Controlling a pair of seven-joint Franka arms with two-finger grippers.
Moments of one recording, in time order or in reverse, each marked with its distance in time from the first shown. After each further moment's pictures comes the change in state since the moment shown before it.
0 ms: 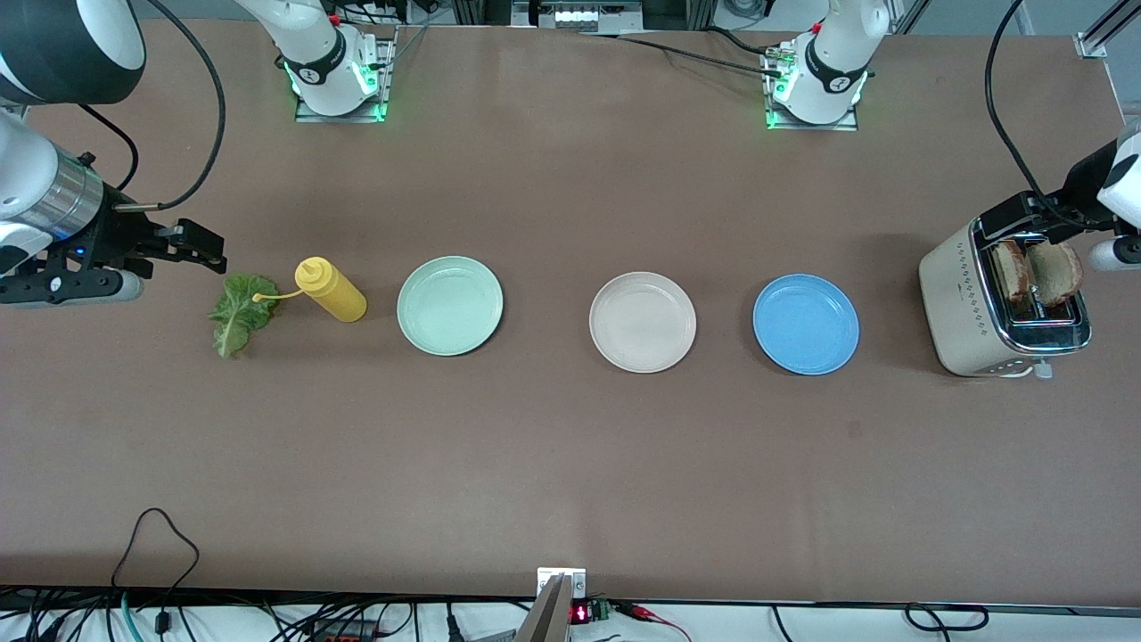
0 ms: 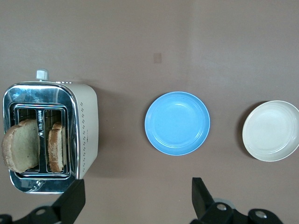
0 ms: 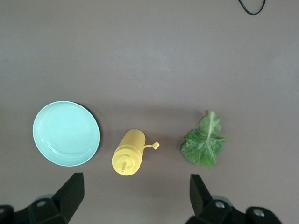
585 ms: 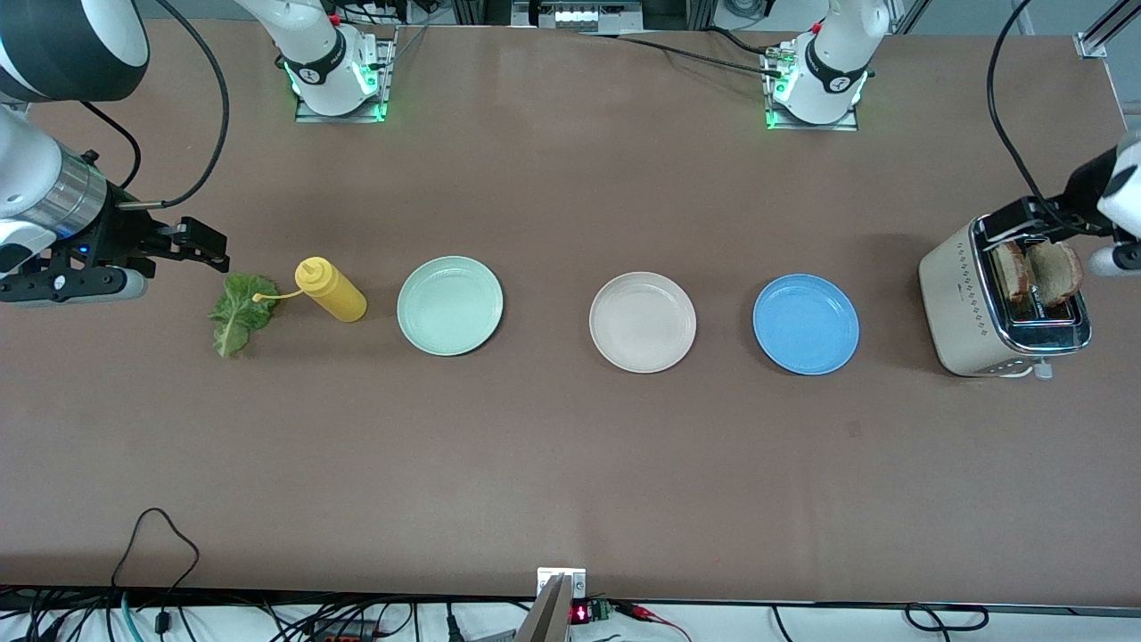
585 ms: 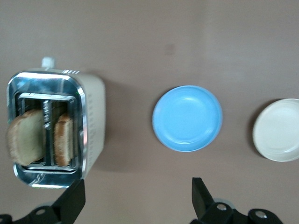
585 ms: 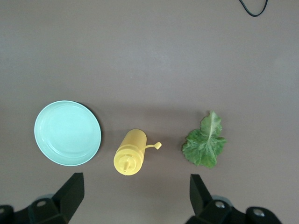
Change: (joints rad) left arm 0.052 0.030 0.006 -0.034 0.026 -0.001 0.001; right arm 0.007 -0.003 0.000 0.000 0.000 0.000 0.000
